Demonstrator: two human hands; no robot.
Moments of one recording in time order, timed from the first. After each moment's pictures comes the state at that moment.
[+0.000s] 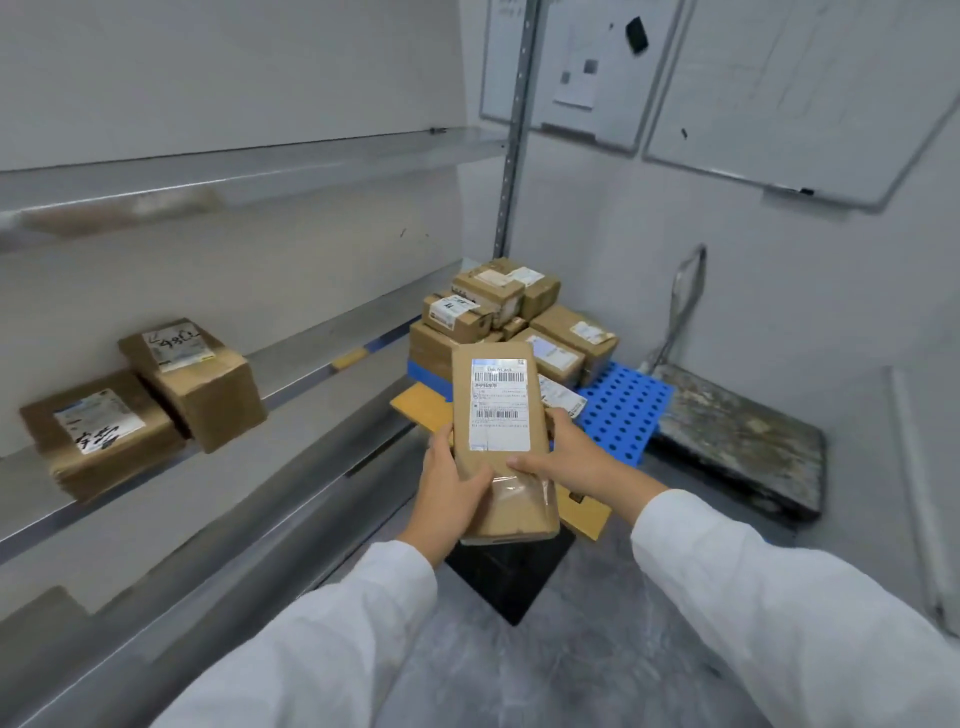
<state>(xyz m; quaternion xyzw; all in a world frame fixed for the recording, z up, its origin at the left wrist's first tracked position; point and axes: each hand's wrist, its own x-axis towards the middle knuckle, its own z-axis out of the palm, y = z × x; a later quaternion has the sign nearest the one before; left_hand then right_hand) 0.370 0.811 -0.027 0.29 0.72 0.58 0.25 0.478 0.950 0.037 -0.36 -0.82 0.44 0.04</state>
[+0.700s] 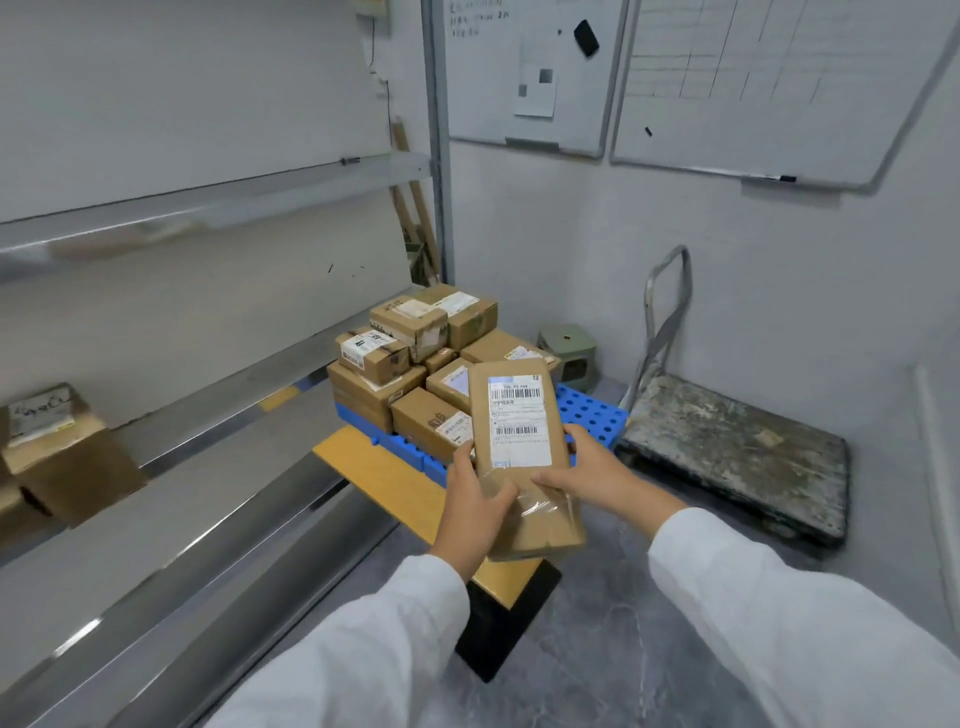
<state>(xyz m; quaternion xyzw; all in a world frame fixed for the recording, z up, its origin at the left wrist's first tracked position) 0.483 1.037 -0.029 0.29 0.74 0.56 0.24 0.587 1.176 0.015 -0.36 -0.81 0.46 0.08</state>
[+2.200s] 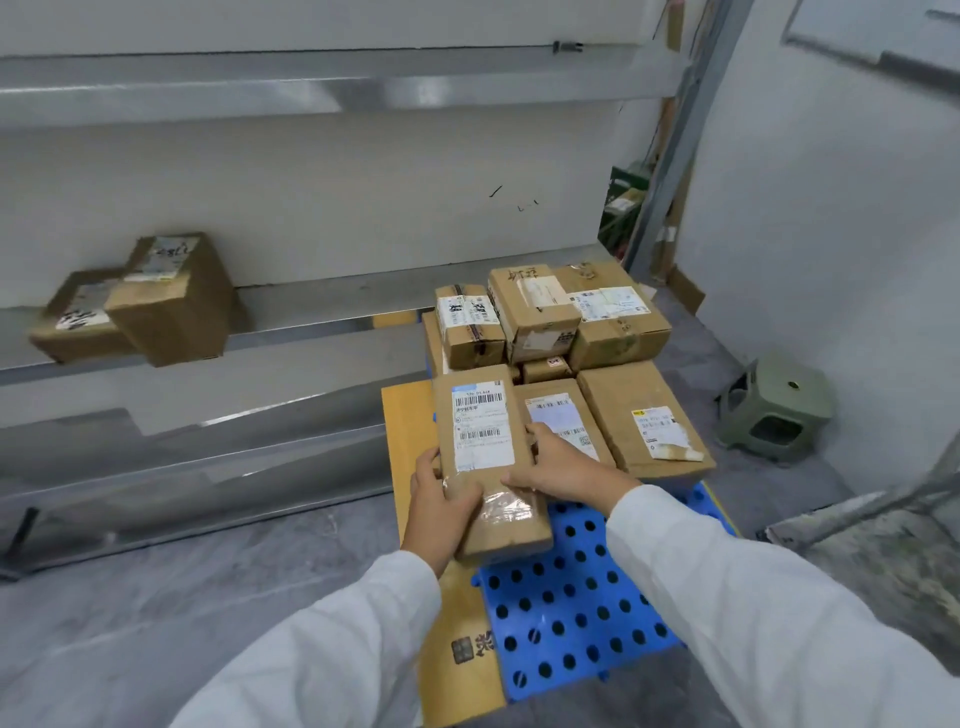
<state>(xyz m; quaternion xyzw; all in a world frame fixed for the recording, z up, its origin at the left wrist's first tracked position) 0.353 1.168 -0.114 -0.09 0.78 0.61 0.12 0.324 1.350 -0.062 -0.07 -0.86 0.44 -0.24</state>
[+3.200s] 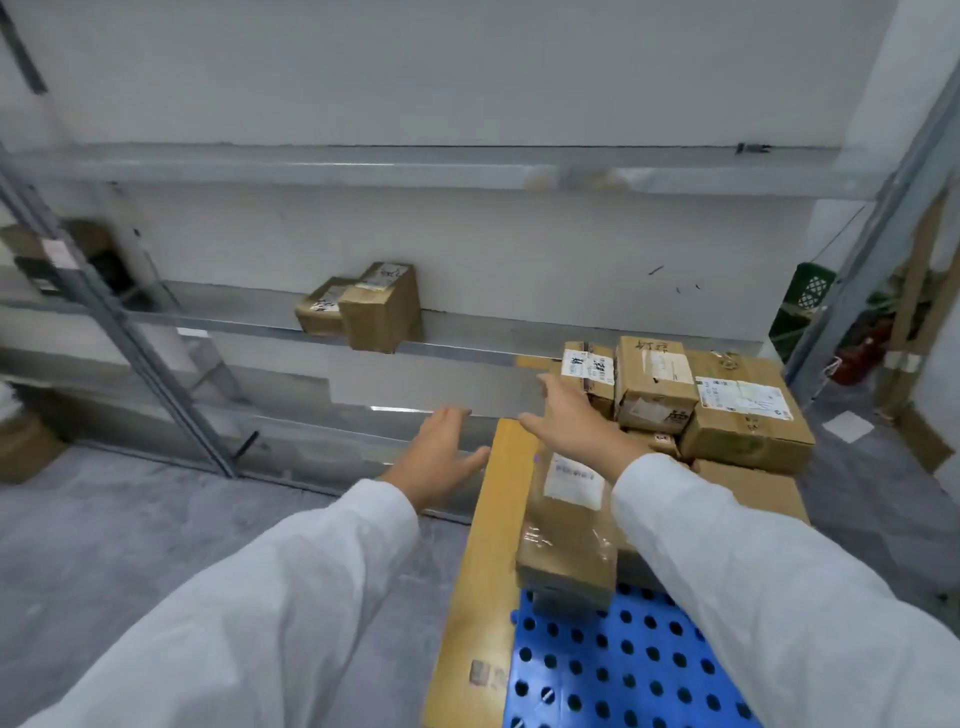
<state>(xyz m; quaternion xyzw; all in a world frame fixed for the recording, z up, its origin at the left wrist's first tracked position) 0.360 1.120 -0.003 -0.05 0.95 0.31 -0.03 0.272 1.296 0.020 0.20 -0.92 0.33 -0.10</state>
